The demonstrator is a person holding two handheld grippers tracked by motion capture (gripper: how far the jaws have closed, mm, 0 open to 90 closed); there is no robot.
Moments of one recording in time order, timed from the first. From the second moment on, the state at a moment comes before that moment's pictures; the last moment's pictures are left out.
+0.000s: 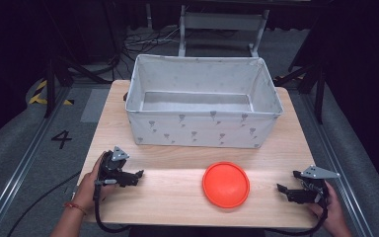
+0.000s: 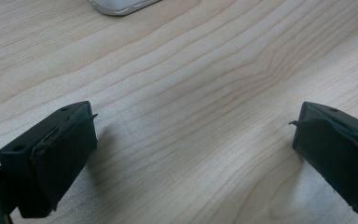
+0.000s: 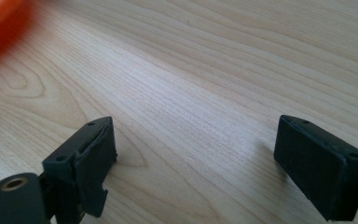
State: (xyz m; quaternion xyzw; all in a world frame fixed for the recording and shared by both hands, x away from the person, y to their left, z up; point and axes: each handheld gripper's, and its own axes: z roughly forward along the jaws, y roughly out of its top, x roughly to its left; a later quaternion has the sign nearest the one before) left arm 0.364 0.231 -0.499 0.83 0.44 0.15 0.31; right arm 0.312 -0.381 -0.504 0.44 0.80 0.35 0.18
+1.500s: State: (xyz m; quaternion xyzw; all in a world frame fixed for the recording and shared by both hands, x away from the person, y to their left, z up) left arm 0.375 0.234 -0.499 0.85 0.40 0.14 0.32; right arm 0.351 -0.265 -0.468 0.30 0.89 0.33 0.07
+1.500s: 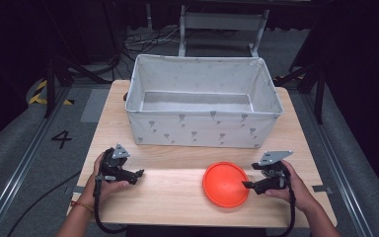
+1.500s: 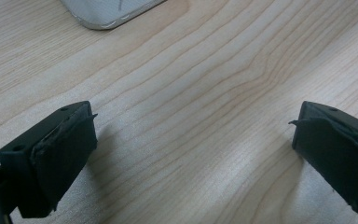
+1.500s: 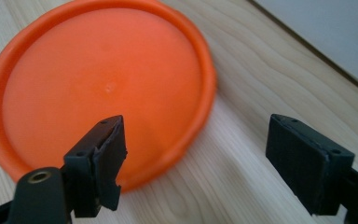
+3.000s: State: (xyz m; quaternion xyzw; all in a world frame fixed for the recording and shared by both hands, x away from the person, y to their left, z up) left arm 0.374 0.233 -0.499 0.85 0.40 0.14 0.32; right arm 0.355 -0.250 -0.465 0.30 0.86 0.41 0.02
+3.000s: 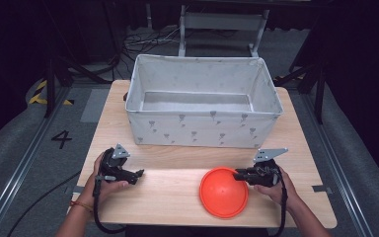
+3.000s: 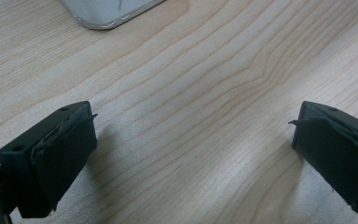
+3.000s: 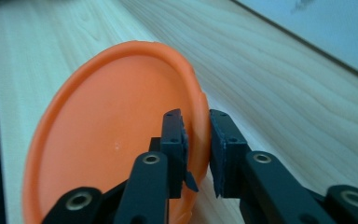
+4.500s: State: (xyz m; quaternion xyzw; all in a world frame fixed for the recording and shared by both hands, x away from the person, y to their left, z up) left arm 0.374 0.233 -0.499 0.85 0.40 0.14 0.32; right arm 0.322 -0.274 -0.289 0.16 0.88 0.40 0.19
